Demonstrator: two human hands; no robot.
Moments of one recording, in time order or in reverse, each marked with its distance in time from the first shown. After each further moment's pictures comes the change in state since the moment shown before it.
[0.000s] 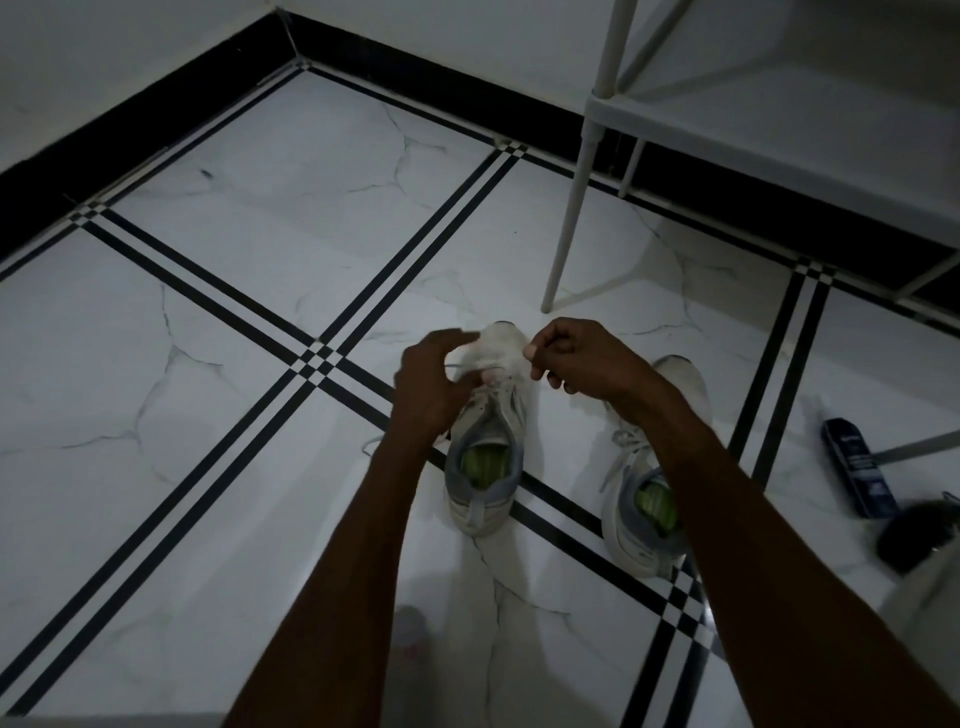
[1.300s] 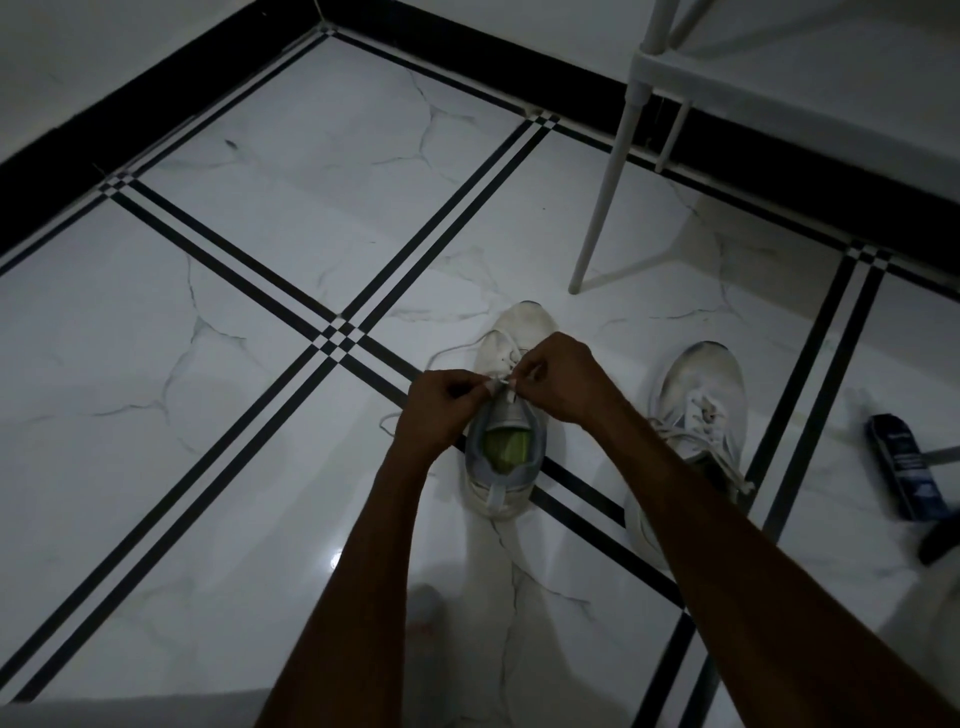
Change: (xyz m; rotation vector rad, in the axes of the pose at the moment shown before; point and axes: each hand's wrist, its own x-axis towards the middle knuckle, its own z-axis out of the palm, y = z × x) left_hand -0.038 -0.021 -0.002 -0.123 -0.127 -0.267; right_hand 0.021 0.038 0.062 -0.454 0.065 -0.189
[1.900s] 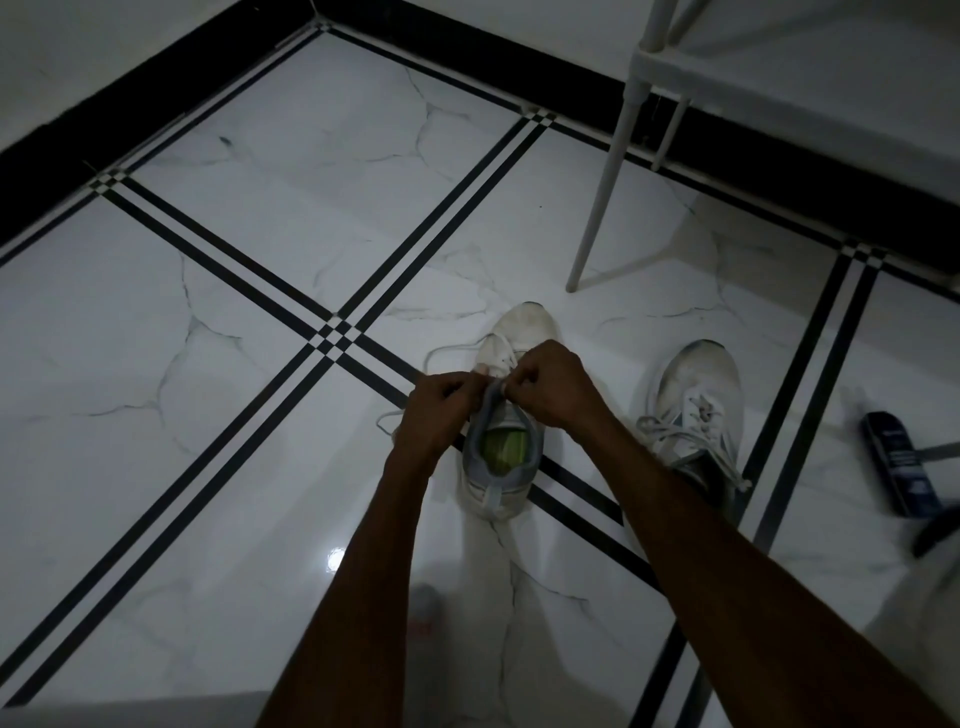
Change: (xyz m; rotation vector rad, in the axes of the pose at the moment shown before) left_hand -0.004 -0.007 0.006 -0.195 -0.023 -0.116; right_hand 0.001 0.000 0.017 0.096 -0.021 0.115
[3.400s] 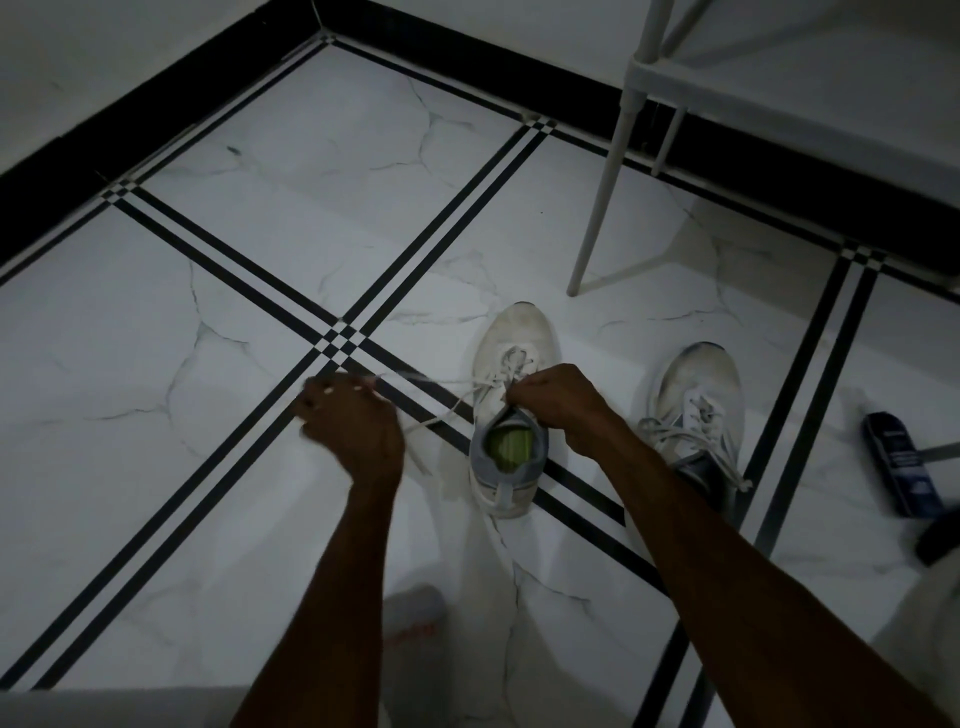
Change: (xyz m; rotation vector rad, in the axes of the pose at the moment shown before) left_hand -0.008 -0.014 -0.044 0.681 0.843 -0.227; right_hand -0.001 0.008 0.008 0.327 -0.066 0.417
